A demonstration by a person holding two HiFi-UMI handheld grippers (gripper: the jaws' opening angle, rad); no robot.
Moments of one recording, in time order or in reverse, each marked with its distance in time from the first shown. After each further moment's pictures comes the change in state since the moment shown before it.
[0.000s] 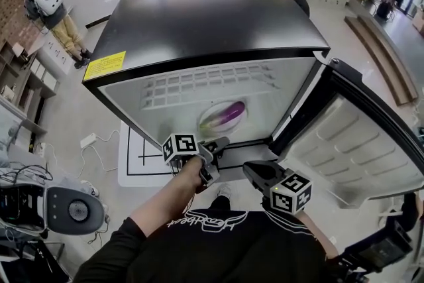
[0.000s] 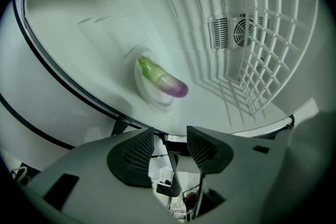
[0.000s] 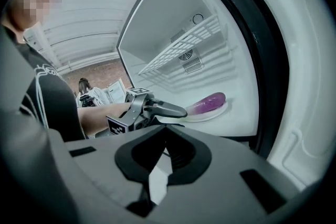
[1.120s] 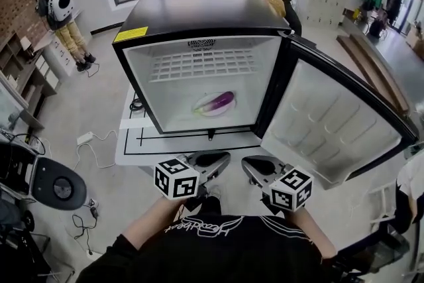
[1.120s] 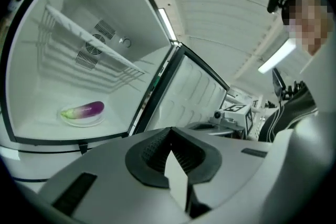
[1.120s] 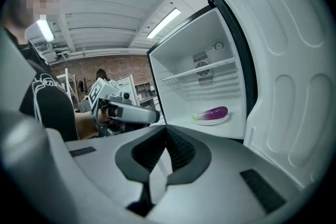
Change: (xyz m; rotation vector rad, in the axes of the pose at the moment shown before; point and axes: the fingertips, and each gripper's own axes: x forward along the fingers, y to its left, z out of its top) left arm -0.093 -0.112 -0.171 1.058 -0.050 -0.256; right arm -0.092 0.071 -0.007 -0.194 -0.039 0.009
